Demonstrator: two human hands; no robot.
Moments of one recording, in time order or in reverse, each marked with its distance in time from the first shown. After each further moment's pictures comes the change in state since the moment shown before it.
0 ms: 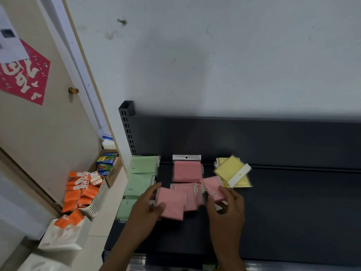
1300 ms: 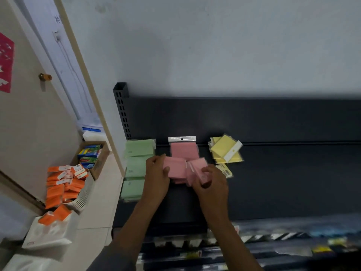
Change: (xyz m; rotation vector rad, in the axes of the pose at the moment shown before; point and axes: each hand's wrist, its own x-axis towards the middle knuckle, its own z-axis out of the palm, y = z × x) left_hand 0.037 0.003 0.022 0.231 0.127 0.181; right_hand -0.024 -0.001 0.026 -0.230 -0.056 -0.140
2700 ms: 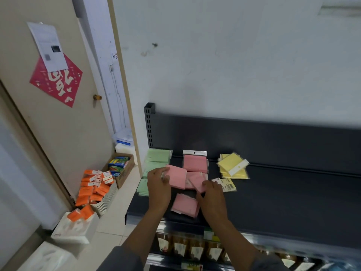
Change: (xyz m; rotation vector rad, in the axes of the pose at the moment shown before) left_hand -0.056 0.026 -0.013 -0.077 0.389 -0.106; right_hand 0.008 0.020 -0.010 -0.368 -0.380 -0.095
